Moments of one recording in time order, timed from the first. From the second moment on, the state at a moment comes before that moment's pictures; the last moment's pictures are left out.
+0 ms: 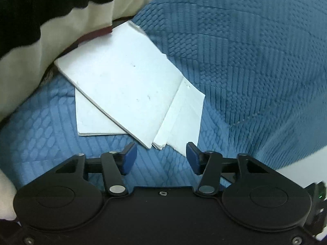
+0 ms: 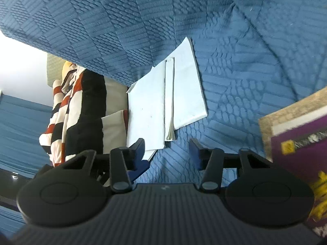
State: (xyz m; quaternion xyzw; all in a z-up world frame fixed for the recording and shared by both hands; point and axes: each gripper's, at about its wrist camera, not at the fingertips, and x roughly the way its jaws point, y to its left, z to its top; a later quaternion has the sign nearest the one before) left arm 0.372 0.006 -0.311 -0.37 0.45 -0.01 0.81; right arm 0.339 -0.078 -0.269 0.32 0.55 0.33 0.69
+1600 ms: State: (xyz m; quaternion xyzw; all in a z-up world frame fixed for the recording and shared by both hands) left arm 0.388 0.050 -0.366 -0.64 0.38 -0.05 0.67; right arm 0.368 -0.009 -0.290 0.38 0.56 0.34 0.65
